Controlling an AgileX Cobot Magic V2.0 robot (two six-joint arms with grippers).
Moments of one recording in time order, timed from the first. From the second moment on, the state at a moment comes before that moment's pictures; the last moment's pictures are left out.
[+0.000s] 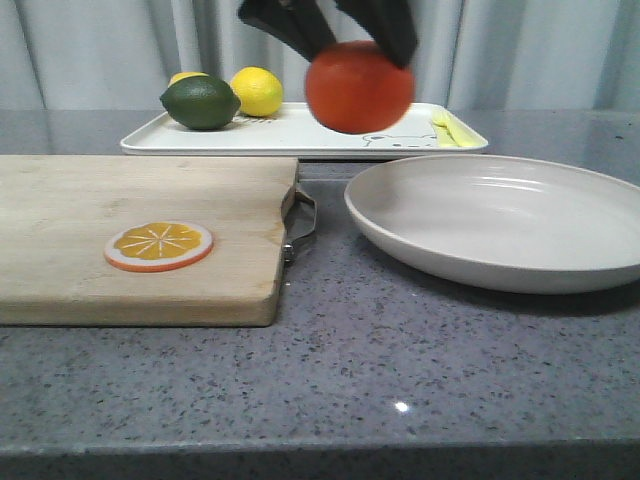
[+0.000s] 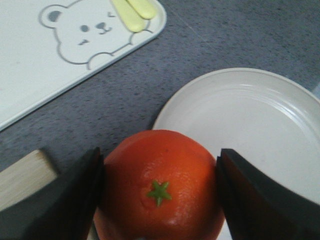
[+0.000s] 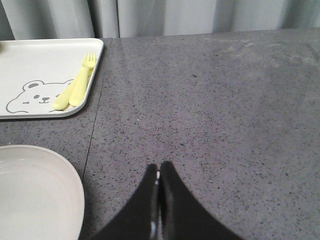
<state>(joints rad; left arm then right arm) -0.73 1.73 -1.54 -0.19 0.66 0.02 -0.03 0.67 -0.45 -0.03 0.14 0.13</state>
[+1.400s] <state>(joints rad) -0.88 1.85 -1.63 -0.20 0.61 0.02 -0.03 0.67 -0.45 -0.03 0.16 0.13</state>
